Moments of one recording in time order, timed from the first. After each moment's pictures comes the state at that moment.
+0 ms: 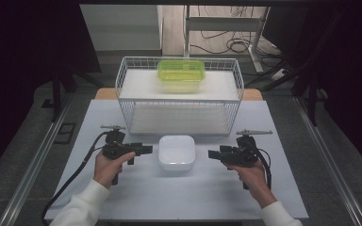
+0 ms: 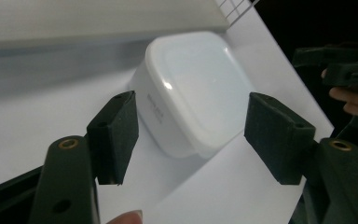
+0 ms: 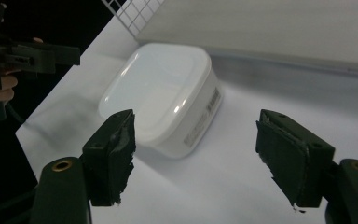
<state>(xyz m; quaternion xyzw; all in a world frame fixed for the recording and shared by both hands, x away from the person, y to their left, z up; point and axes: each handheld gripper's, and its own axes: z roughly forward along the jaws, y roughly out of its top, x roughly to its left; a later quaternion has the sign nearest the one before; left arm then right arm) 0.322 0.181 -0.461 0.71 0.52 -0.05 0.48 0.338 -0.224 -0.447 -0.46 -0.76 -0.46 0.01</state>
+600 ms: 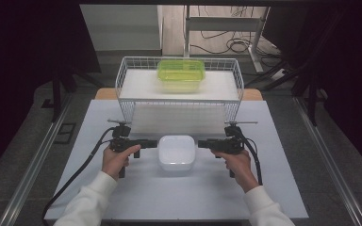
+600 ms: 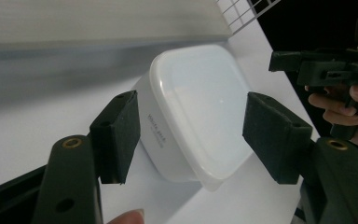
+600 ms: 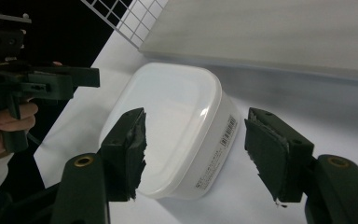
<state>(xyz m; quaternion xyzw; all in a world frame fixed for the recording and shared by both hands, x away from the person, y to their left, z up) 0.346 0.172 -0.478 0.69 0.54 -0.09 0.47 0.378 -0.195 -0.463 -0.49 -0.74 -0.46 0.08</state>
